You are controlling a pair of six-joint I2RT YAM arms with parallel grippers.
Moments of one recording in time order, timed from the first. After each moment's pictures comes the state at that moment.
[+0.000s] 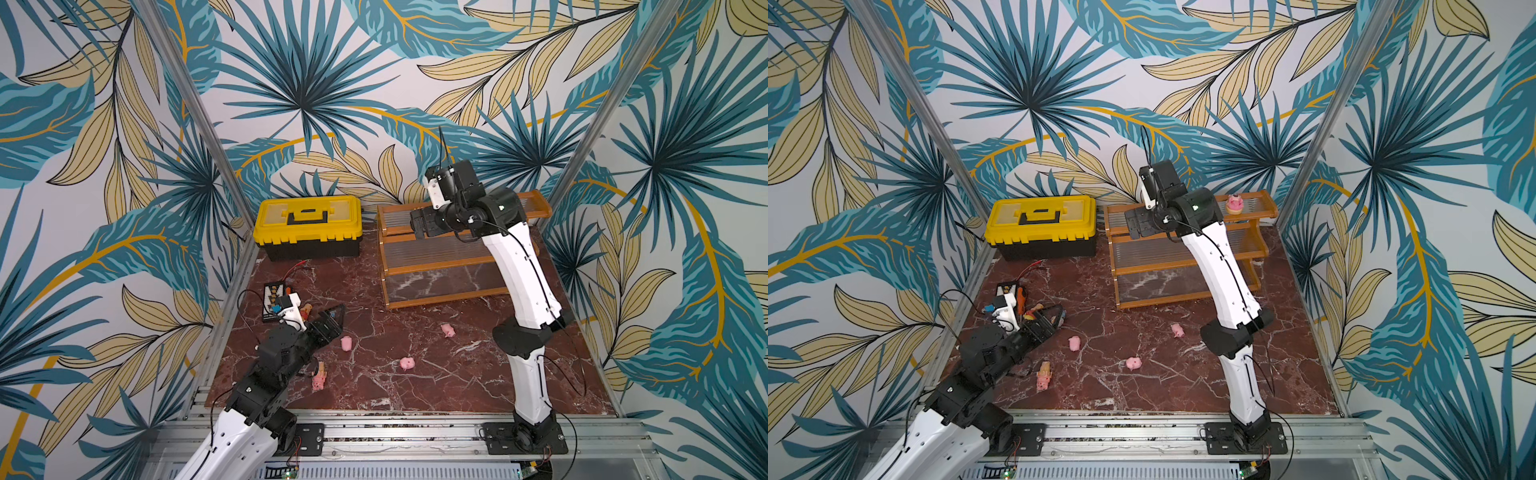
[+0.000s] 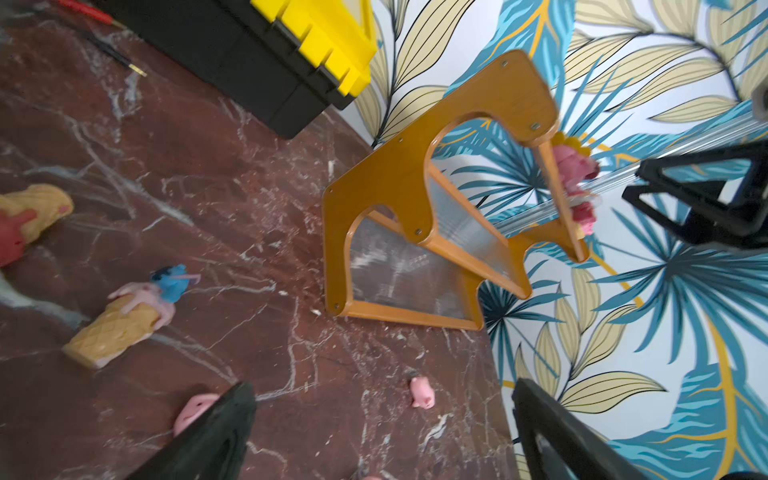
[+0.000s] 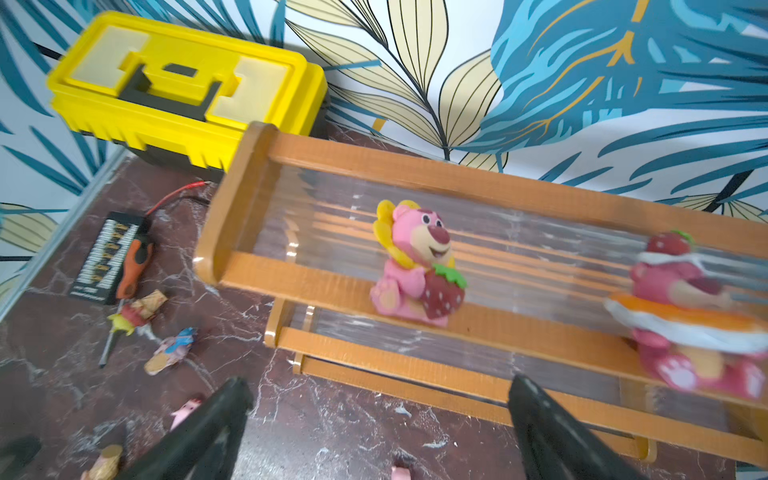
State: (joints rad) left arm -0.44 0.51 0.48 -0.21 -0.01 -0.99; right arm 0.57 2.09 2.84 -1.48 0.17 0.14
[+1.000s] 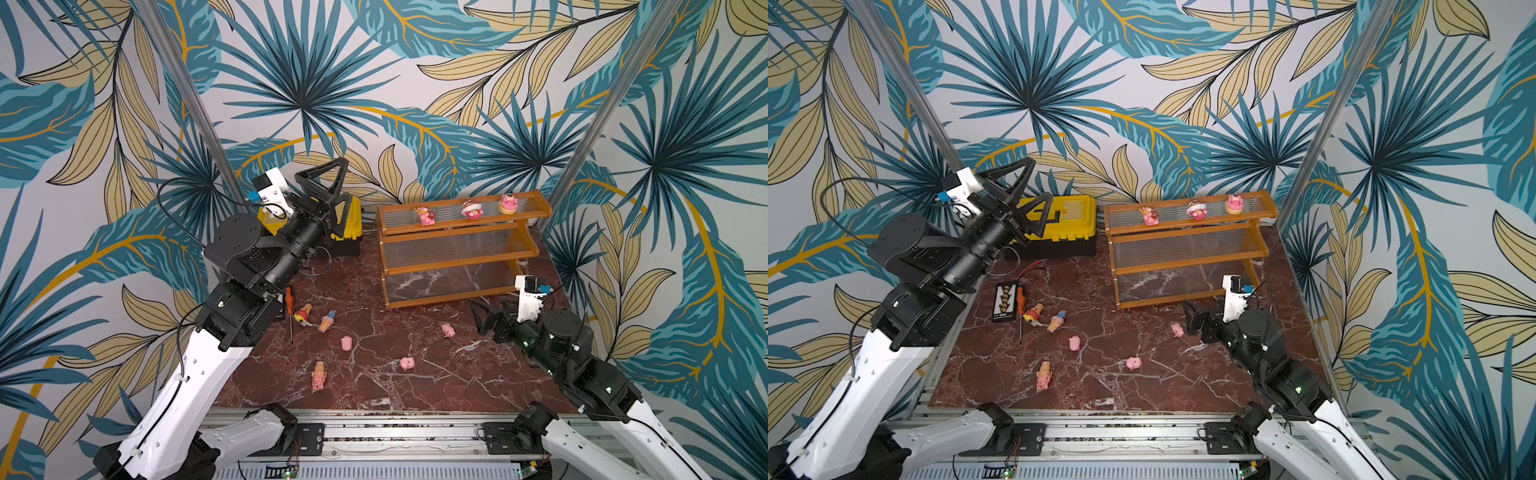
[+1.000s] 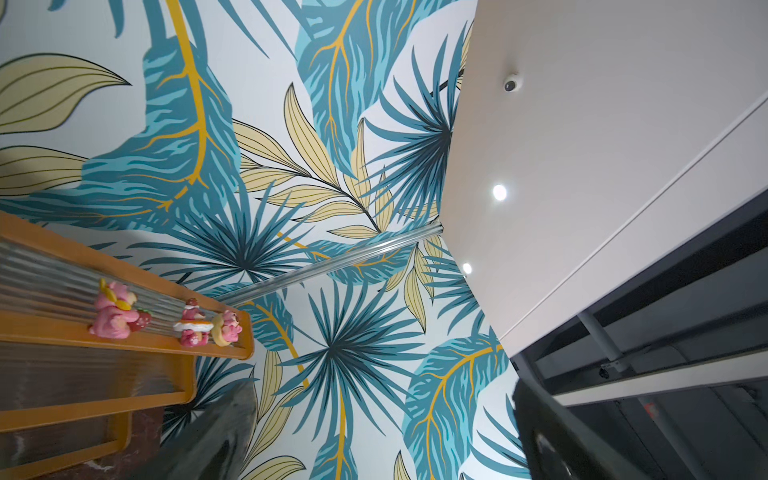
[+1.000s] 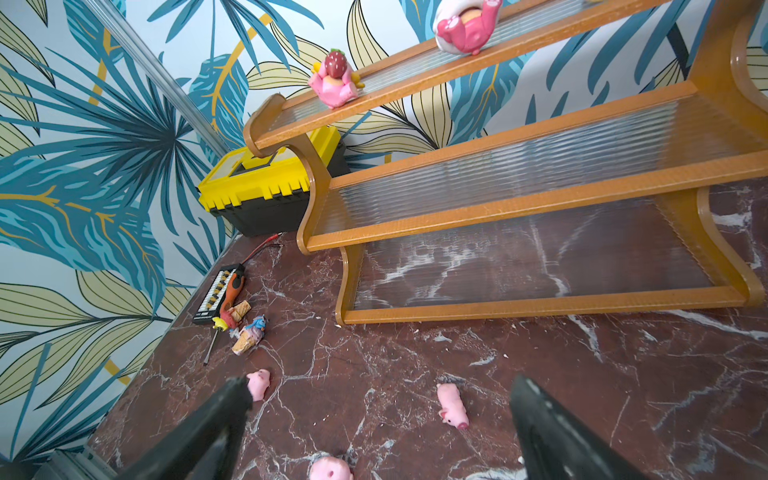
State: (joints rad) left arm -0.57 1.11 1.59 -0.15 0.02 -1.39; right arm 0.60 0.59 0.82 -0.53 0.21 0.45
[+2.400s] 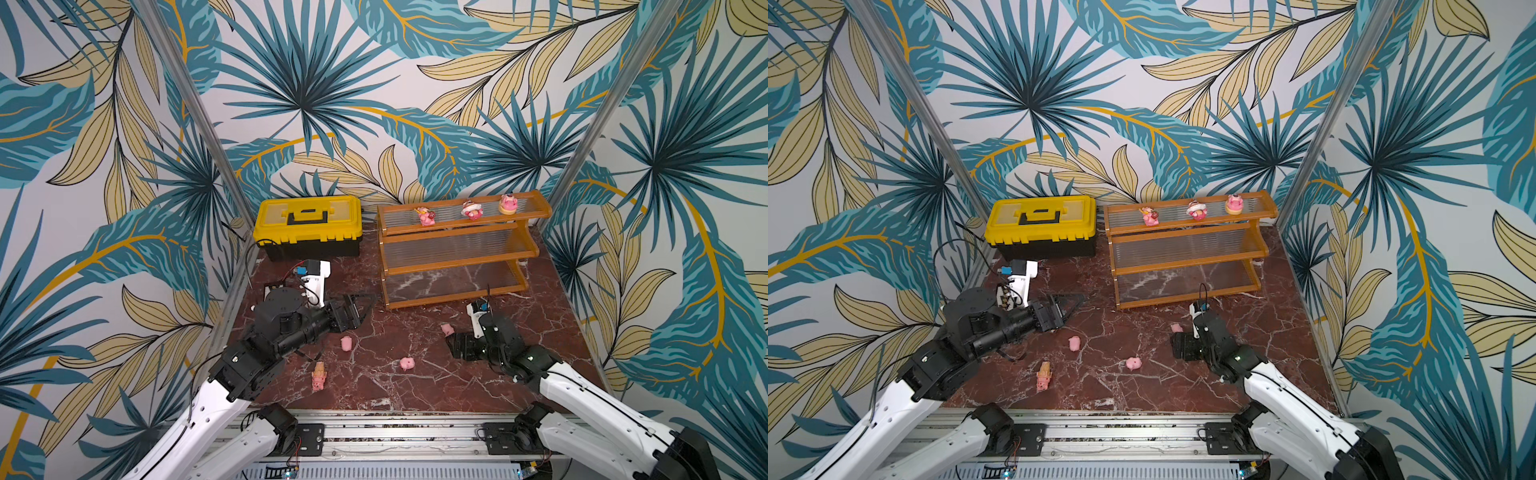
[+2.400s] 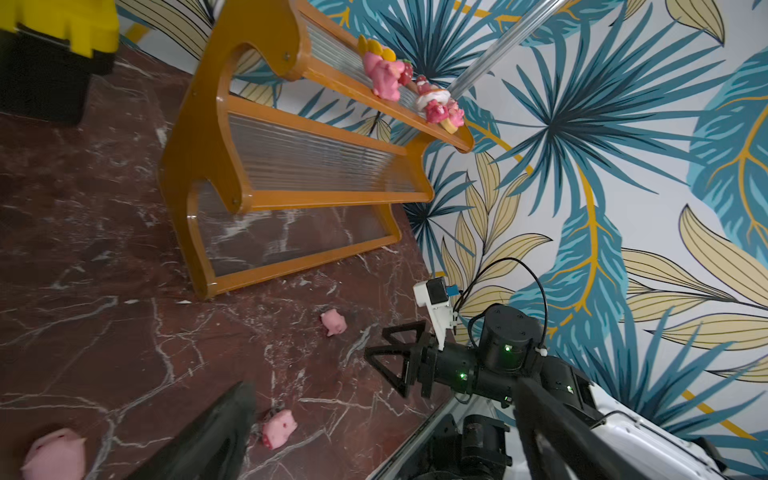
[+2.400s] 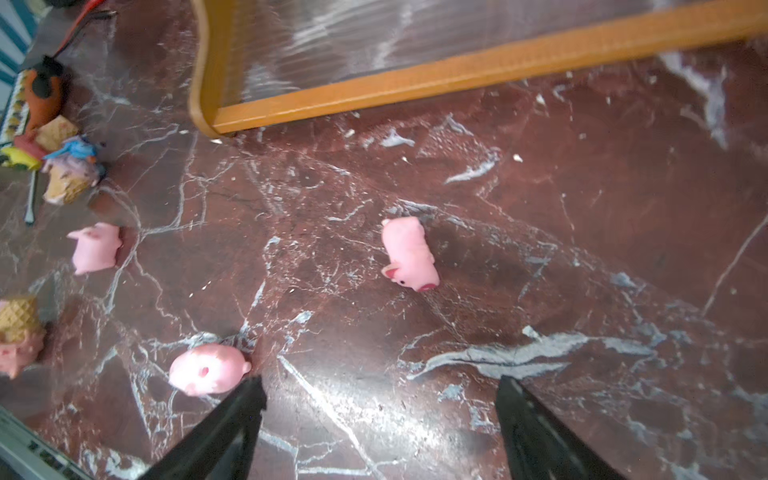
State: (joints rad) left arm -0.59 0.70 0.90 -0.46 0.20 -0.79; right arm 0.51 0.96 0.49 -0.40 0.01 0.47
